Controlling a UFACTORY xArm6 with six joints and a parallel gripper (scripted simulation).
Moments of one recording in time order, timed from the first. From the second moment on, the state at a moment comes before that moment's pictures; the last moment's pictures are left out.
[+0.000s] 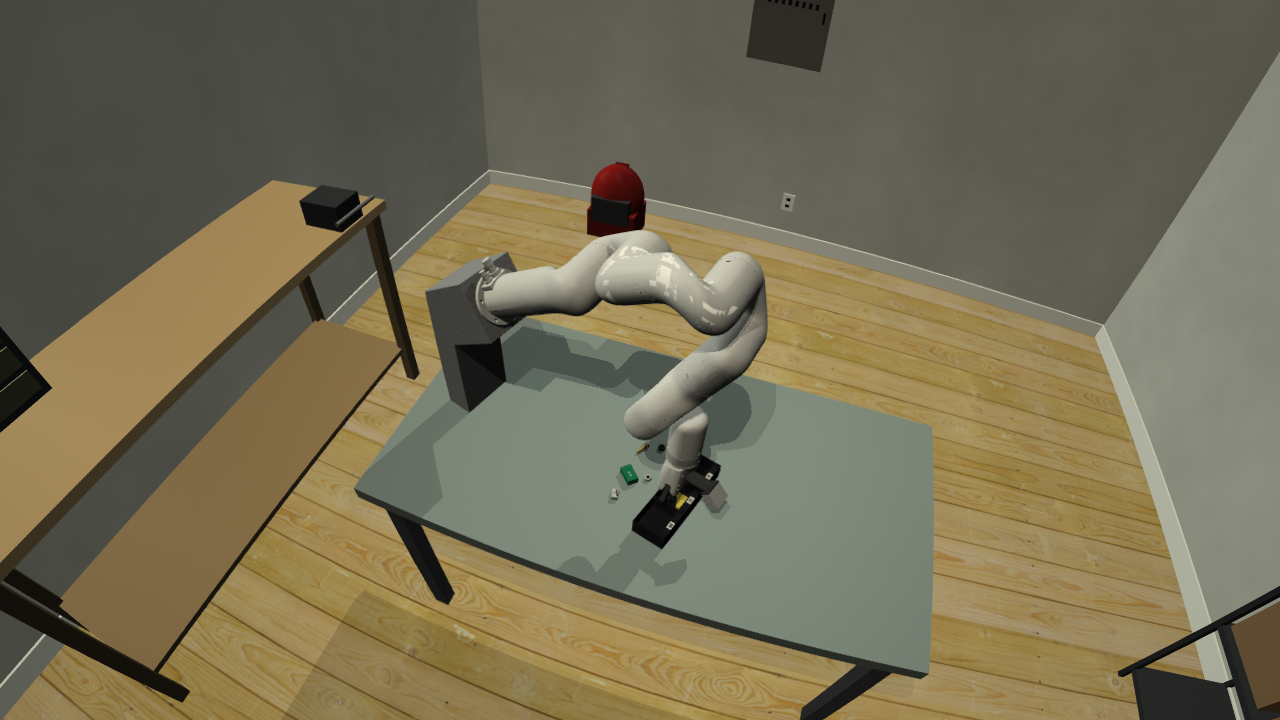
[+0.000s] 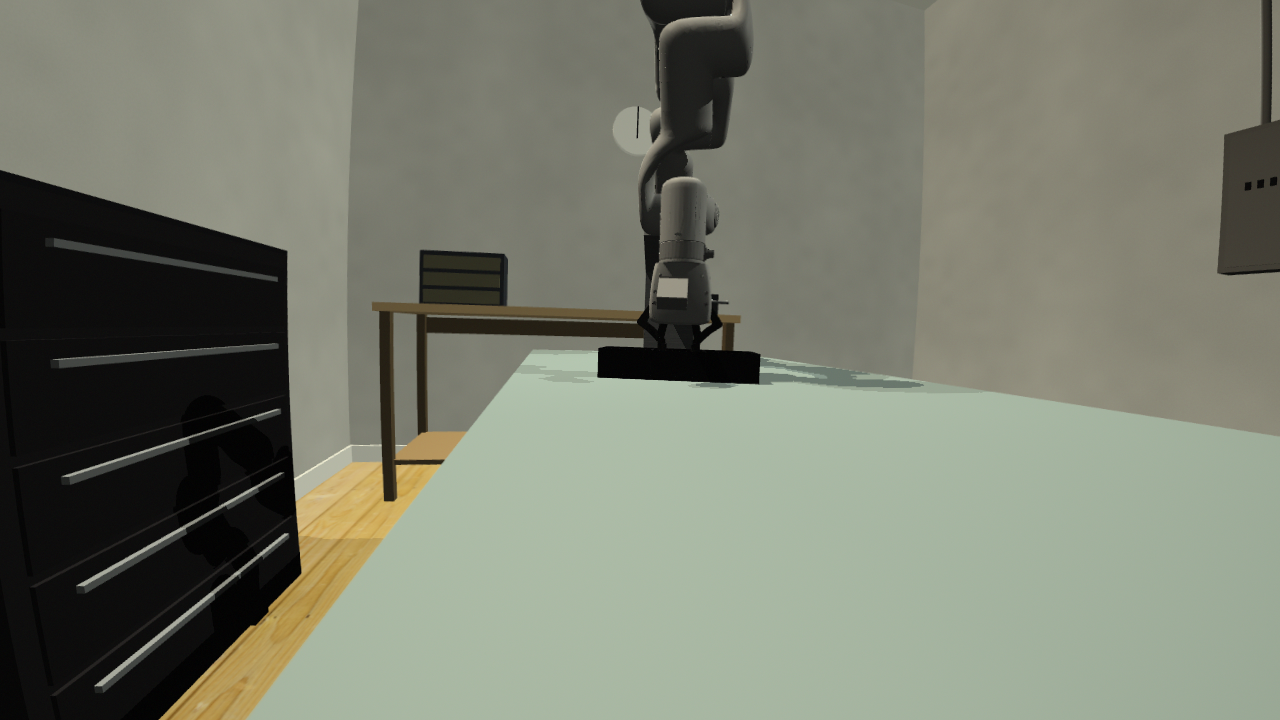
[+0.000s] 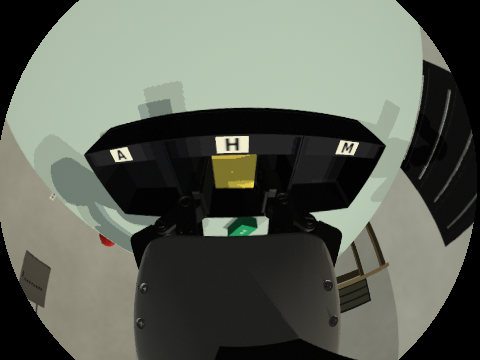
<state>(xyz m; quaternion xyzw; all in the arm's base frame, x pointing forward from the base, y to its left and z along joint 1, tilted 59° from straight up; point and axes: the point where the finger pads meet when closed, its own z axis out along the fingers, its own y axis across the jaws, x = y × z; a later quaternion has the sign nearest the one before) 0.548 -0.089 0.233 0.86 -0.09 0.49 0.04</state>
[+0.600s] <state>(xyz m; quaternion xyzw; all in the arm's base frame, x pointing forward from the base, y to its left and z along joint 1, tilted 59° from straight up) 0.534 -0.086 0.241 0.86 -0.09 0.49 0.04</state>
